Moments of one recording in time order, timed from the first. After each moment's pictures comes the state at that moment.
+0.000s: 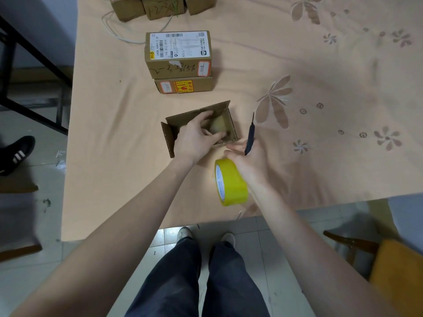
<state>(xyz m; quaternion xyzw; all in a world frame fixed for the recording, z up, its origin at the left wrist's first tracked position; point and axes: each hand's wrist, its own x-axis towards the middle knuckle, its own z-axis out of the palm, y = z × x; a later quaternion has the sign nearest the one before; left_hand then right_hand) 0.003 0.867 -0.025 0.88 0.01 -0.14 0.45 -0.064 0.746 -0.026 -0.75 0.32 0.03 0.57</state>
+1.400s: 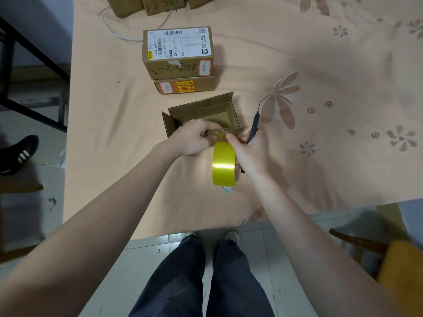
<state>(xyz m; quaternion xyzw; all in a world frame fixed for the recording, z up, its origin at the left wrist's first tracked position) 0.042 0.885 -0.019 0.87 -0.25 -0.28 0.32 -0.028 0.743 -0.036 -0.77 0.33 0.02 0.54</state>
